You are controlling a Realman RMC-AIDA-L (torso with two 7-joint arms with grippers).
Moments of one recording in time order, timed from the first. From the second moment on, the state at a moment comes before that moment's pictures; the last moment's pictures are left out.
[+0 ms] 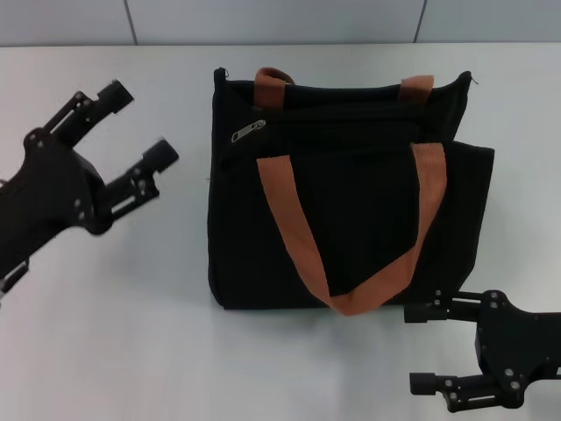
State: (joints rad) left arm -0.38 -2.07 0.48 0.27 1.65 1.95 -0.71; right arm 0.41 2.06 -0.54 -0.48 -2.24 -1.90 1.01
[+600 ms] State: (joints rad) left arm -0.49 -2.05 0.46 0.33 1.86 1.59 -0.75; right arm 0.41 2.05 -0.52 -0.48 -2.23 -1.90 1.01
